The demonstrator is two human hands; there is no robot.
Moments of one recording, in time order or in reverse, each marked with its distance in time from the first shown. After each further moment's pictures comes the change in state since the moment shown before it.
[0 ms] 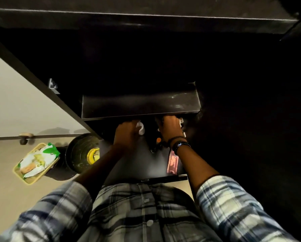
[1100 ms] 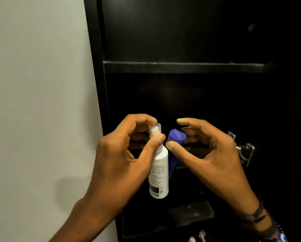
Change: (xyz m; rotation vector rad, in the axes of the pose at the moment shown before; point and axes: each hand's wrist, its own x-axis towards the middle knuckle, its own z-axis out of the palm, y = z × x) left_hand -0.158 0.154 -0.363 -0.505 0.720 0.823; right_hand -0.163 -0.244 -0.318 0.647 0.661 -0.686
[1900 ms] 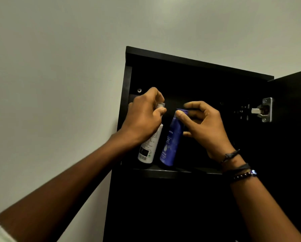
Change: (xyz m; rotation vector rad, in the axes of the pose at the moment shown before) left_hand 0.234 0.070 -0.041 0.386 0.207 0.305; right_hand 0.225 -0.097 -0.037 0.075 0.112 -0.253
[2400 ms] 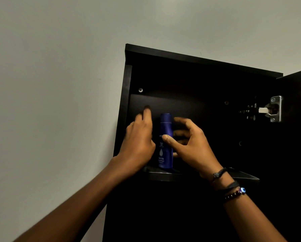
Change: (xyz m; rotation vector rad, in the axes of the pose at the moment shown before) left_hand -0.037 -0.023 0.027 0.281 -0.128 -0.155; right_hand -0.013 0.045 0.027 -0.070 -0.125 0.058
